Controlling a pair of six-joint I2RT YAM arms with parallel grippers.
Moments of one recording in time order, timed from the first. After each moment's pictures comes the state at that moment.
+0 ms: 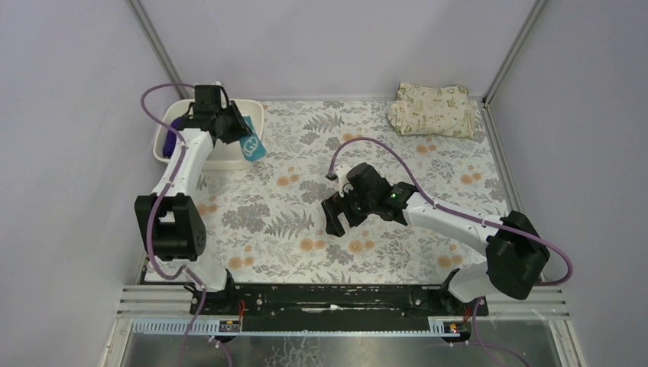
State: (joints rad) left arm 0.01 1.61 1.41 -0.58 0.18 -0.47; right arm 0.85 1.44 0.97 -0.39 -0.24 0.24
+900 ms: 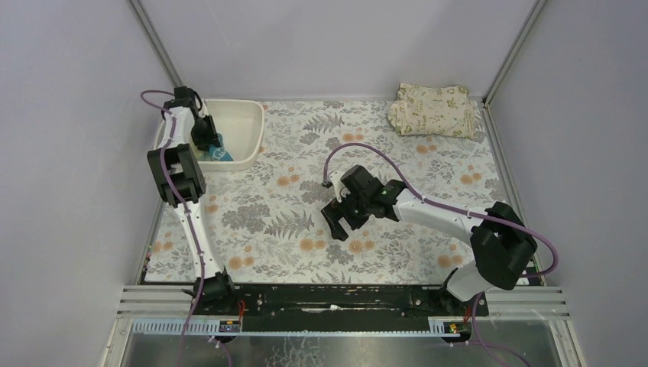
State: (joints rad) left arm 0.32 2.40 2.15 -0.95 0.19 -0.09; right arm 0.85 1.53 1.00 -0.47 -0.22 0.11
